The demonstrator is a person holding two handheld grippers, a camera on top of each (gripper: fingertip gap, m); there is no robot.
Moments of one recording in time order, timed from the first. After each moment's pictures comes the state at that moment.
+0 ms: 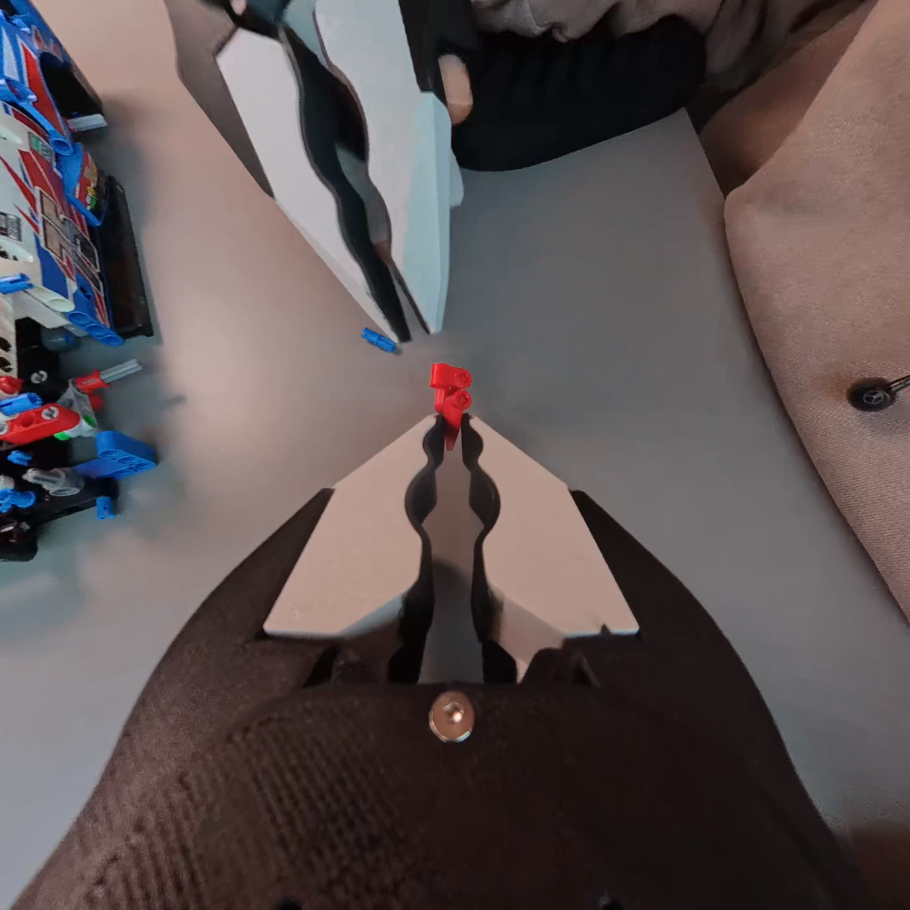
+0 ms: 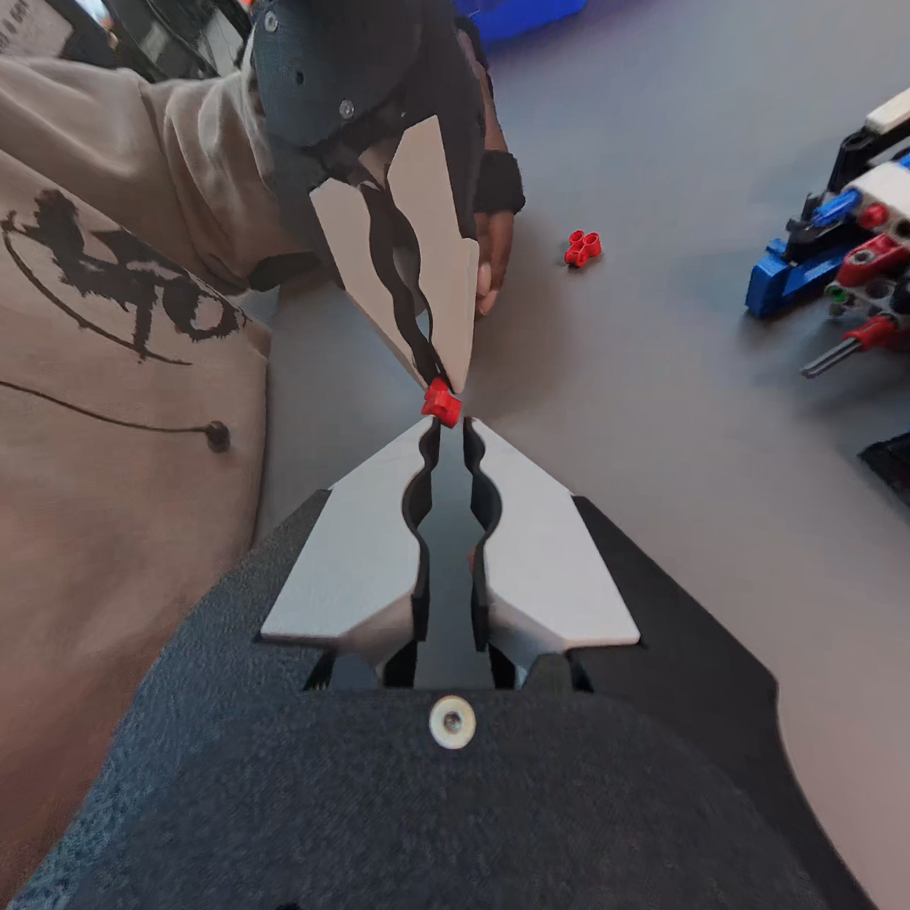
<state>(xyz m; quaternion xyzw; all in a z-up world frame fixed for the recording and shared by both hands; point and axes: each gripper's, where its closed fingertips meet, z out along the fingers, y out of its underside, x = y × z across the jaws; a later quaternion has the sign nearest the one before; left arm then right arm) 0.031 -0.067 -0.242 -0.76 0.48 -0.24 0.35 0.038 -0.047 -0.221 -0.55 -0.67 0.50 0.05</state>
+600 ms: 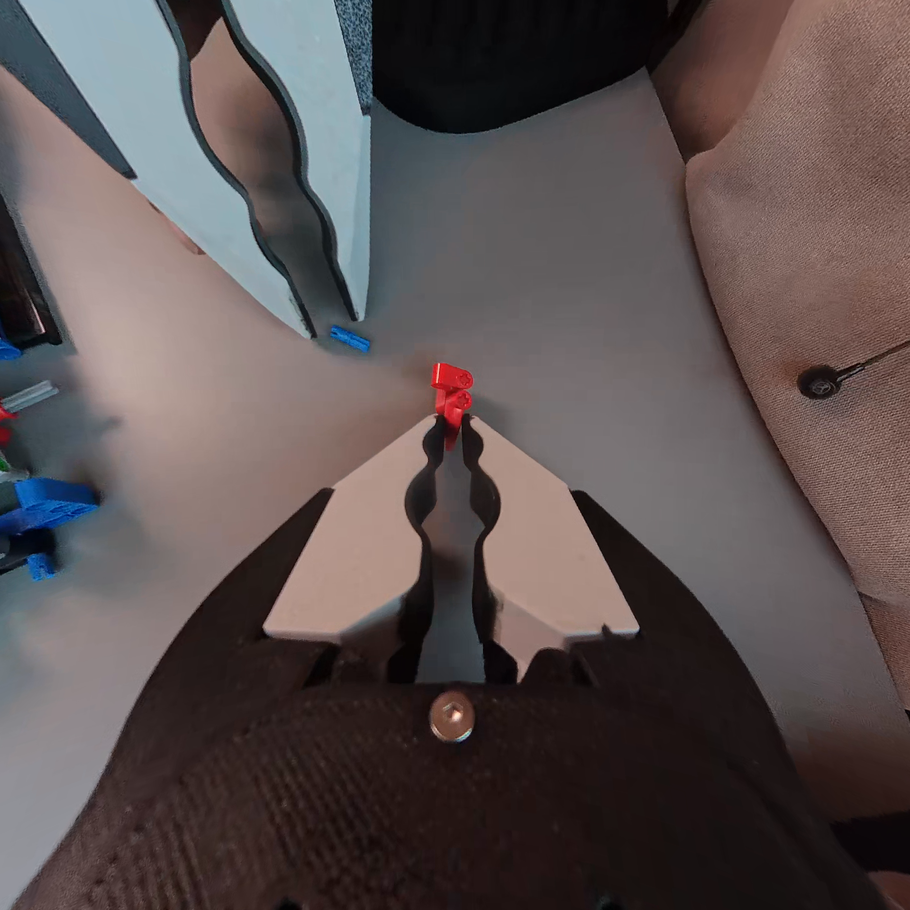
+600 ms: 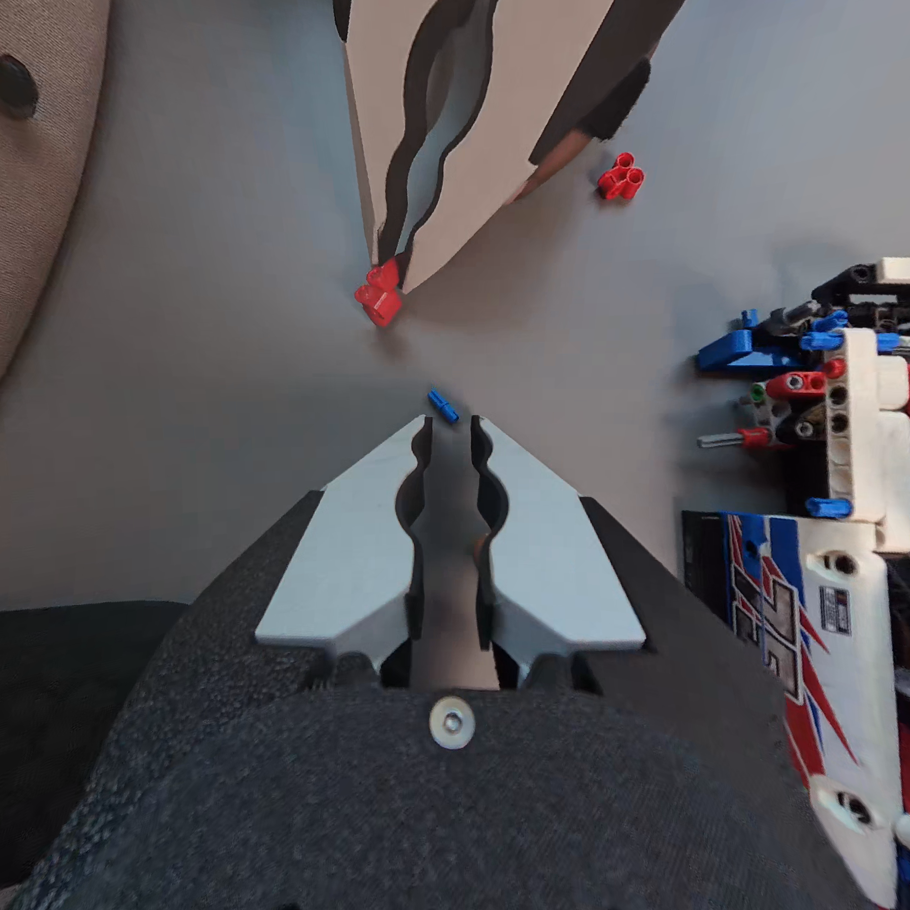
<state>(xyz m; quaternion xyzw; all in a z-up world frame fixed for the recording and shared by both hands) 0.038 -0.069 -0.251 -0.76 0.51 -0.28 0.27 0.049 -0.014 -0.253 -0.35 -0.88 0.30 0.11</state>
